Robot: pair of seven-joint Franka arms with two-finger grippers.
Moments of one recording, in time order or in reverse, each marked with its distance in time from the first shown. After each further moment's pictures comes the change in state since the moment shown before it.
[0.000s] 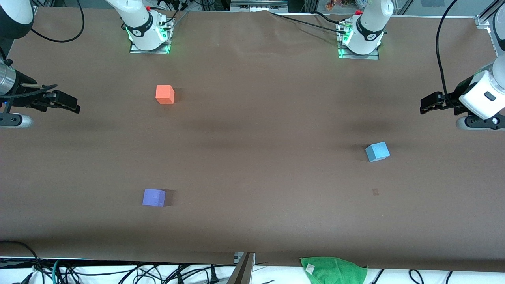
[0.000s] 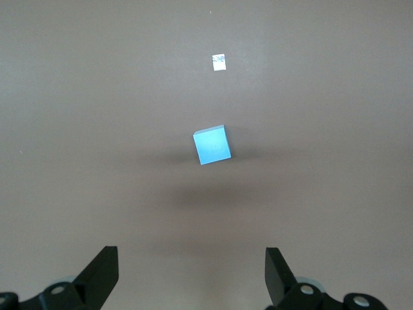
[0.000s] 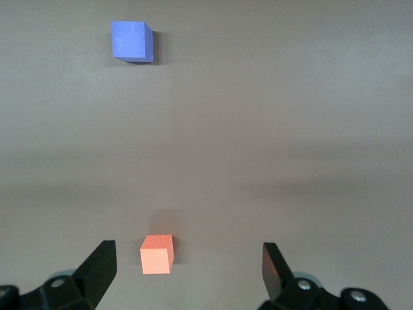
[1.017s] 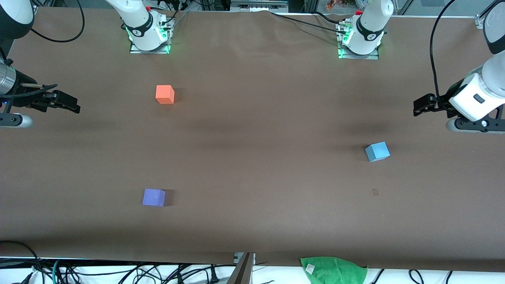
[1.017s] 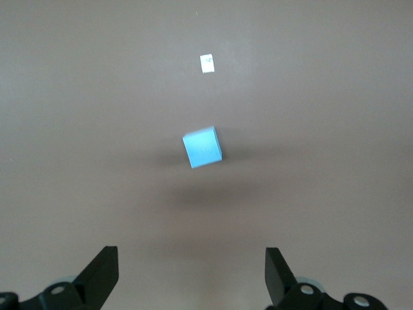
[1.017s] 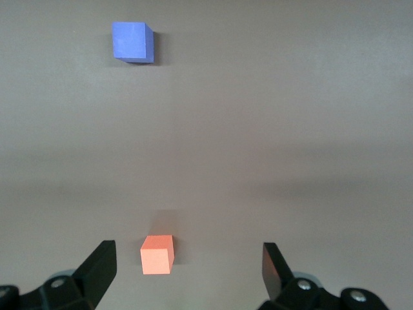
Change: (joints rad) left arm 0.000 0.014 -0.033 -0.003 0.000 -0.008 -0.001; right arm 0.000 0.000 0.000 0.001 0.000 0.001 0.000
